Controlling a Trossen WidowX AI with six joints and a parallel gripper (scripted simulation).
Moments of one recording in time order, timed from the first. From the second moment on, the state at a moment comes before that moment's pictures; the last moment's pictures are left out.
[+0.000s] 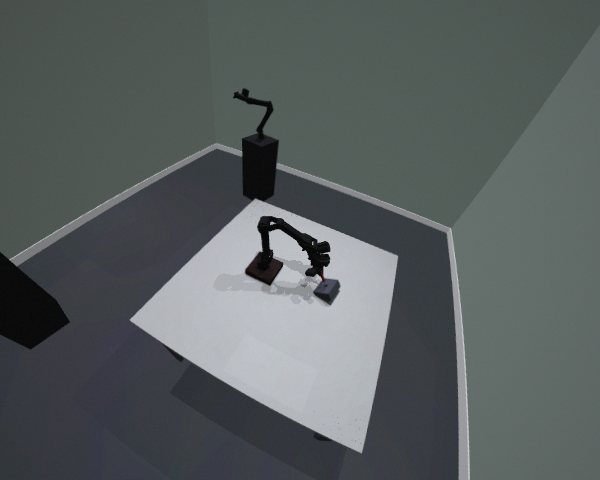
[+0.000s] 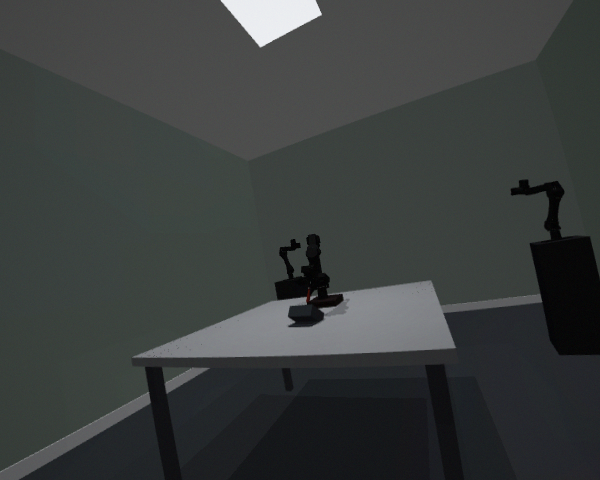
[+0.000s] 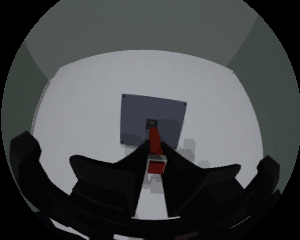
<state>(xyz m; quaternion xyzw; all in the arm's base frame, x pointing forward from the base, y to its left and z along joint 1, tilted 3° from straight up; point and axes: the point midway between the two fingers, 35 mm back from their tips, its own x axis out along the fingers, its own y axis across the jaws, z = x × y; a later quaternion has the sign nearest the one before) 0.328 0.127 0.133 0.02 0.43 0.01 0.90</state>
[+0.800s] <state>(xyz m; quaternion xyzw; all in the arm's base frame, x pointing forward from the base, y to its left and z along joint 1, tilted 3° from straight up) 0.342 0.129 0.116 0.02 0.43 0.01 0.90</state>
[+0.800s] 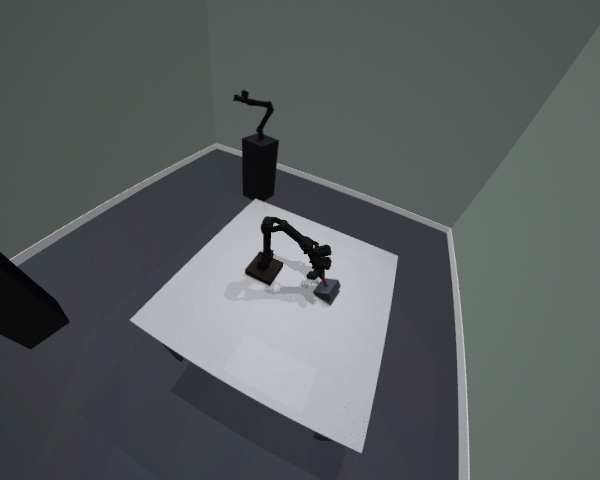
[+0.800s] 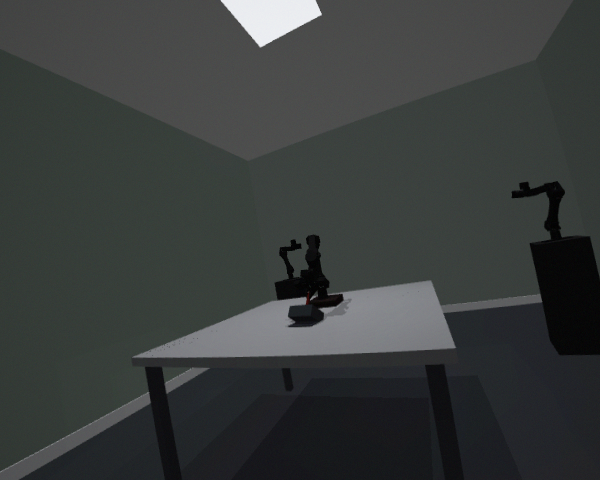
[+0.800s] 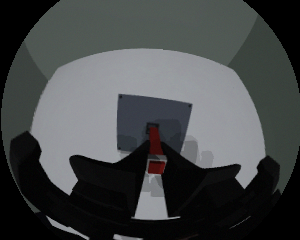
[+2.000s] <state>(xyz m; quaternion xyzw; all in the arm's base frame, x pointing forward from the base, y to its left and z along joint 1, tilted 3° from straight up) 0.347 0.130 0.108 0.02 0.43 0.01 0.90</state>
